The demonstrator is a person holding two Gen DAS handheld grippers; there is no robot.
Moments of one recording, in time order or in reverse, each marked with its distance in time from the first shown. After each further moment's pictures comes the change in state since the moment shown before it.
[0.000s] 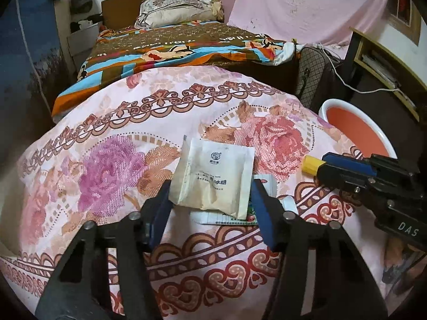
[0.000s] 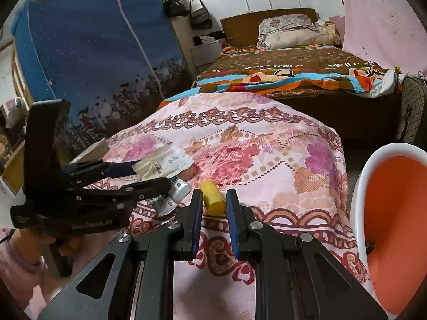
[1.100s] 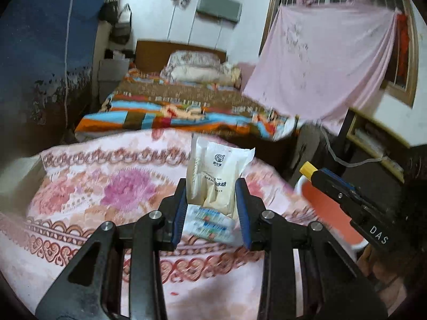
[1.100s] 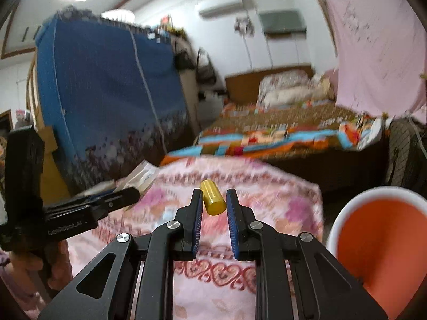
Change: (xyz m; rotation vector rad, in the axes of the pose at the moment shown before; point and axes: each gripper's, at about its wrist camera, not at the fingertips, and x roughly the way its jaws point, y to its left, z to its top) left arm -0.089 -0.017 -0.021 -0.189 -0.404 0.007; right arm -0.067 0.009 0.000 -0.067 -0.372 -0.027
